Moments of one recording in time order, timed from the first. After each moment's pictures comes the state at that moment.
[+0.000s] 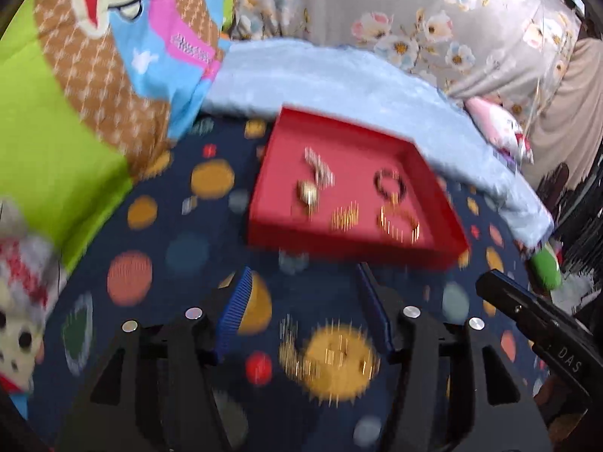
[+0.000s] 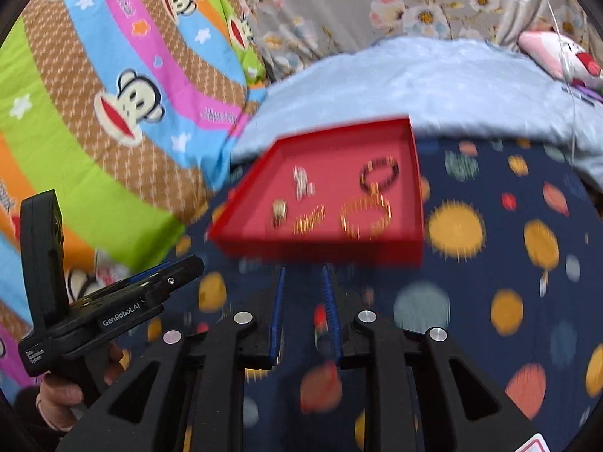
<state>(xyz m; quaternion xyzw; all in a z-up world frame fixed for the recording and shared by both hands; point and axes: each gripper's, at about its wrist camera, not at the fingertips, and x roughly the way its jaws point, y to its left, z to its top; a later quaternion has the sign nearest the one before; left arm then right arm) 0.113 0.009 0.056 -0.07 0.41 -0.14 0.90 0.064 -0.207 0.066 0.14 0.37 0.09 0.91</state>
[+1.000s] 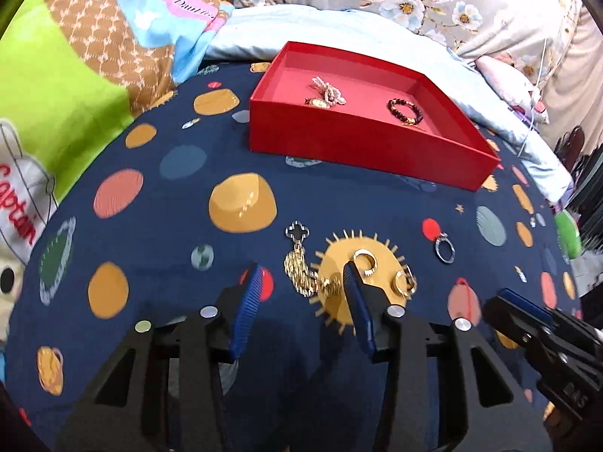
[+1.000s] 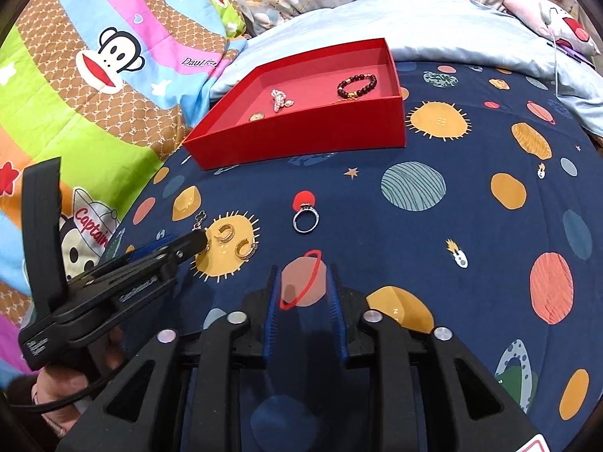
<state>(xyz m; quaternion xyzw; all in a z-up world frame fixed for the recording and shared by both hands) 0.093 -0.006 0.001 -0.03 0.44 -0.12 0.89 0.026 -0.198 0.011 0.14 0.44 0.06 0.89</state>
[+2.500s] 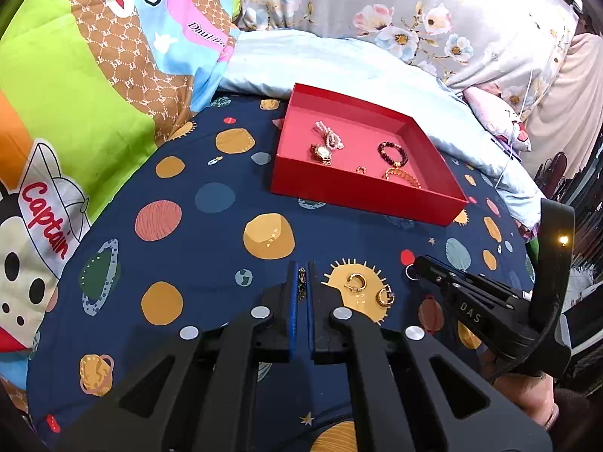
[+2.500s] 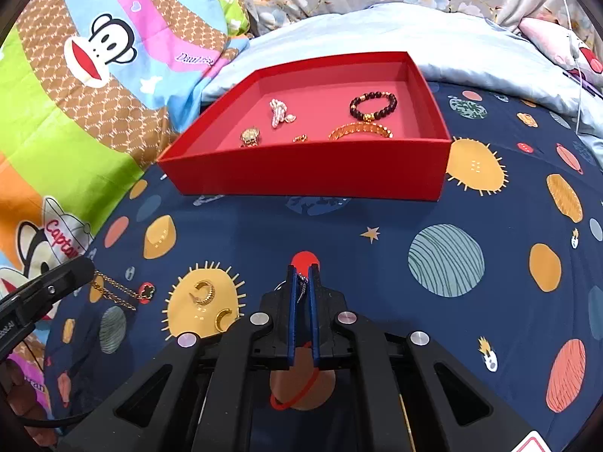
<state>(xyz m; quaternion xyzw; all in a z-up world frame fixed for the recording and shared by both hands) 0.072 0.033 0.048 -0.07 0.41 -0.14 0.90 0.083 -0.185 0.004 0.10 0.42 0.06 0.90</state>
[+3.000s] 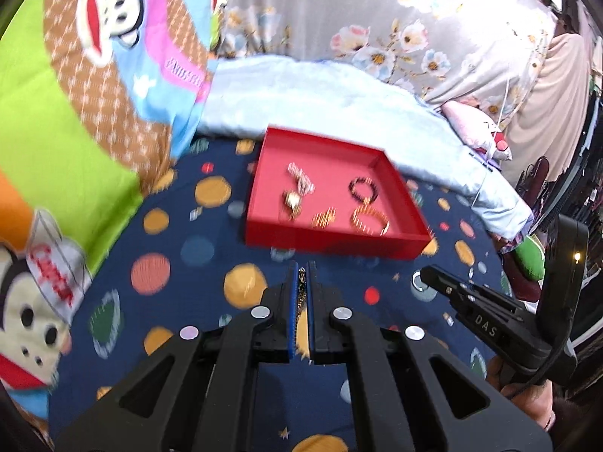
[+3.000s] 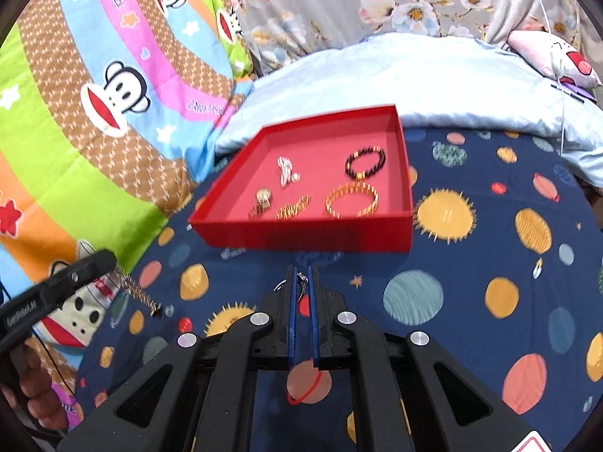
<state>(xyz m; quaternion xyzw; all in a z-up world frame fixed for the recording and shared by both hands) 0.081 0.022 0.108 -0.06 0.36 -0.18 0.91 0.067 -0.207 0.062 0.13 0.37 0.06 0.92</state>
